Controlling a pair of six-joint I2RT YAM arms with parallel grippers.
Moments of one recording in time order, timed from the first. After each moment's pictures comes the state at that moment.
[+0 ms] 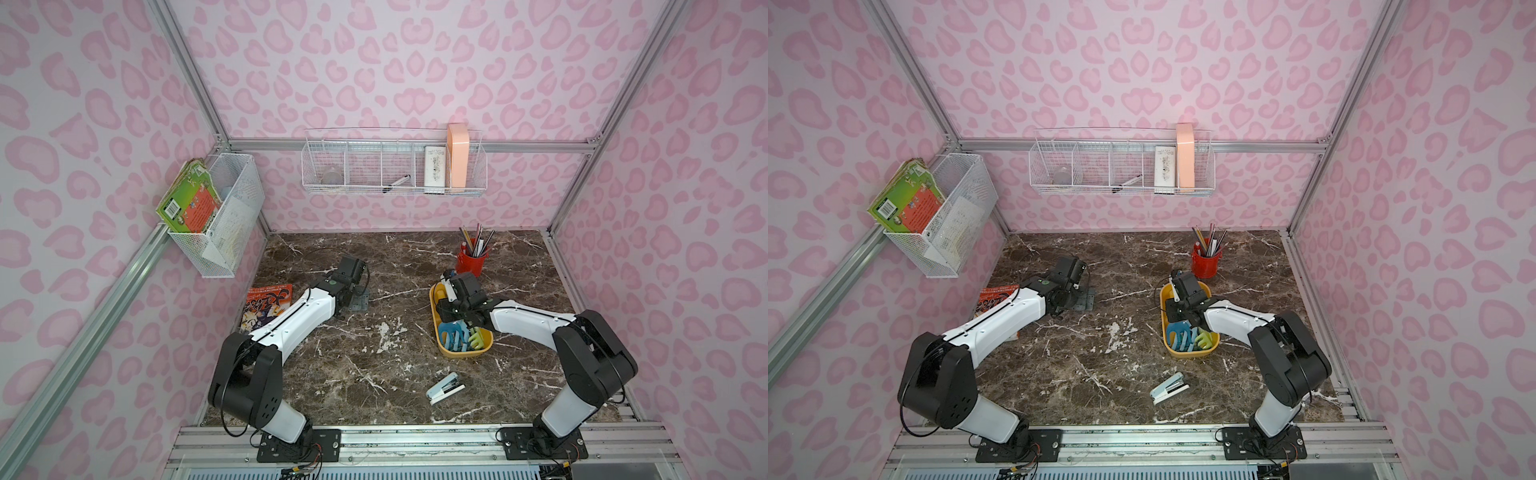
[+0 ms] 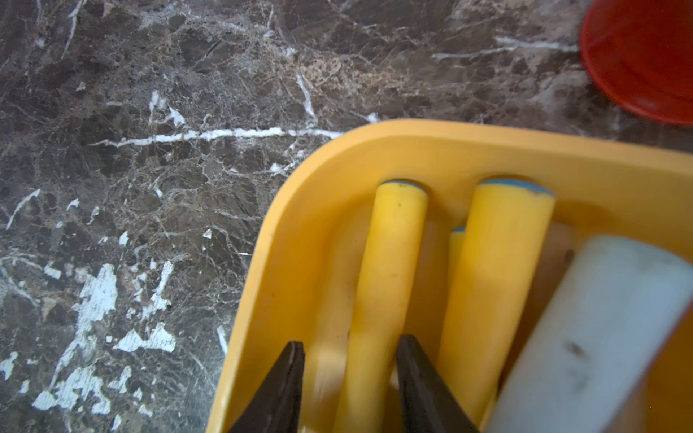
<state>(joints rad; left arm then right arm) -0.39 1.55 1.12 -0.63 -0.31 -0.29 0.60 1.70 0.94 -0.13 -0.01 0.29</state>
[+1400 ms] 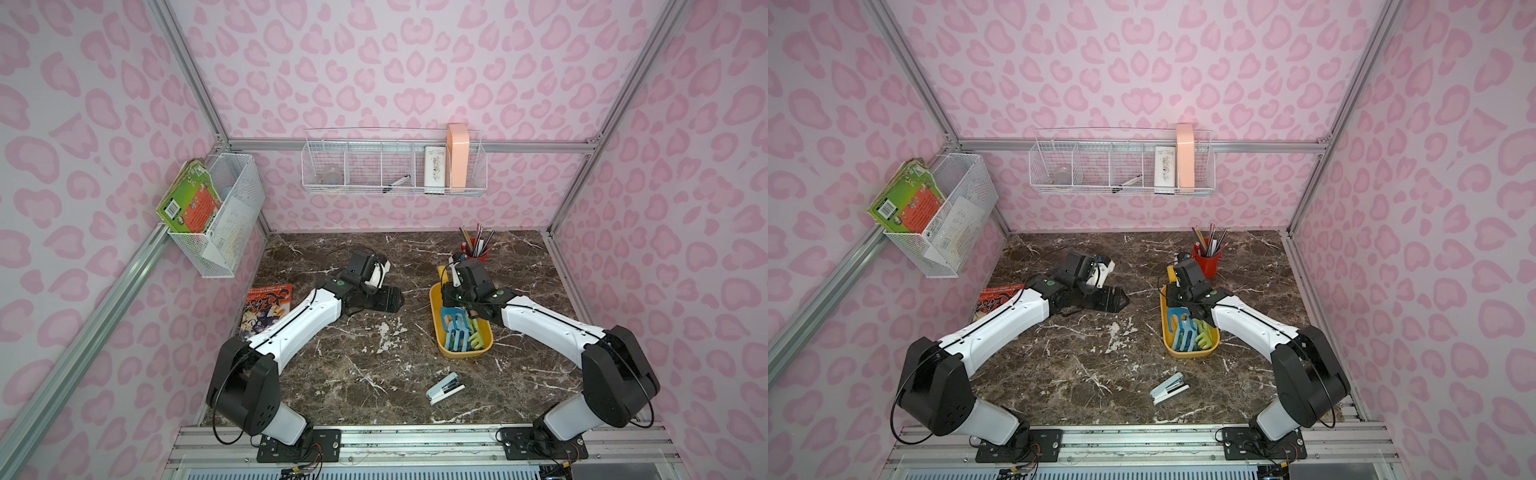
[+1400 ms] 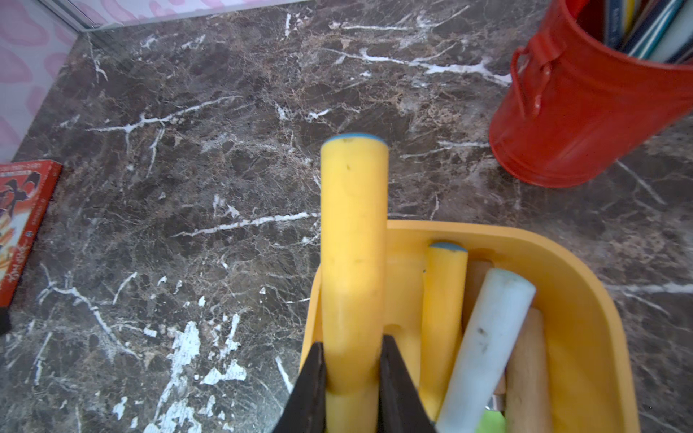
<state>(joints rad) -0.51 1.54 1.18 -0.53 0.34 -0.35 0.60 1.55 1.03 -0.21 0.04 0.42</state>
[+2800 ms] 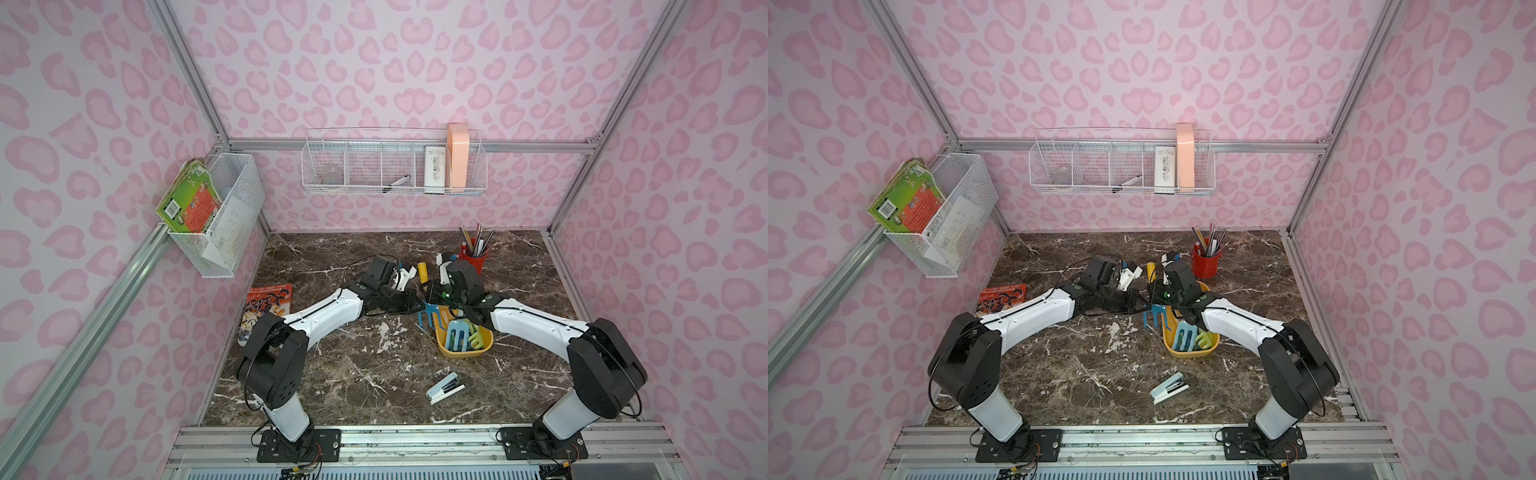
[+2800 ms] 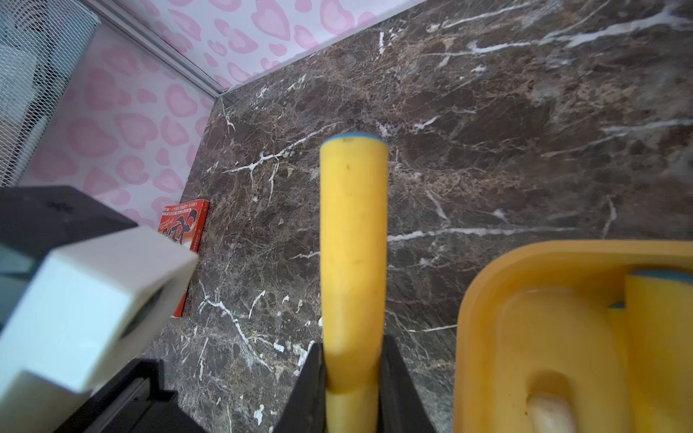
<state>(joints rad) -0.57 1.70 1.16 -0.27 0.62 -0.54 0.66 1.62 1.00 0.04 -0.11 0.66</state>
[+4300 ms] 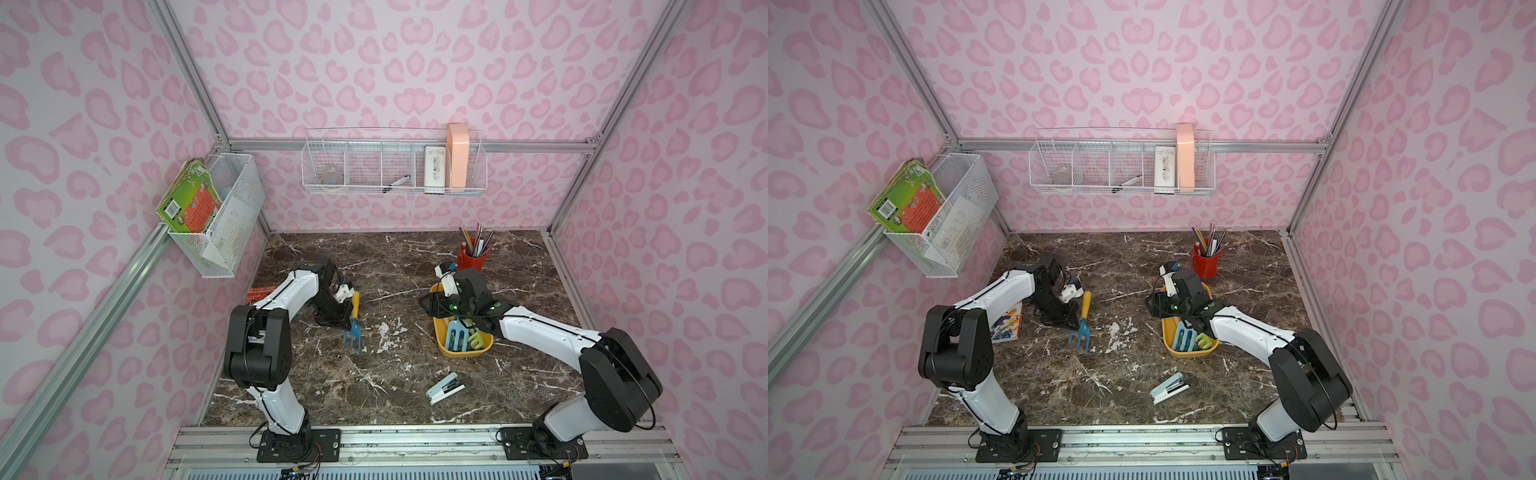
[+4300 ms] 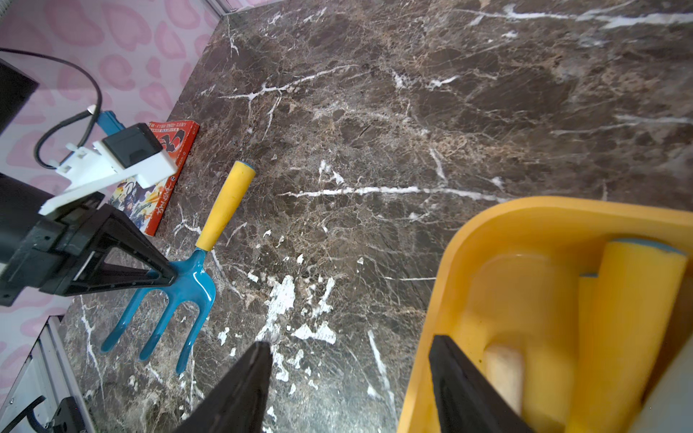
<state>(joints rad) -0.11 1.77 1.22 -1.06 0.38 0.07 0.65 1.53 0.91 -0.02 -0.20 0.42</state>
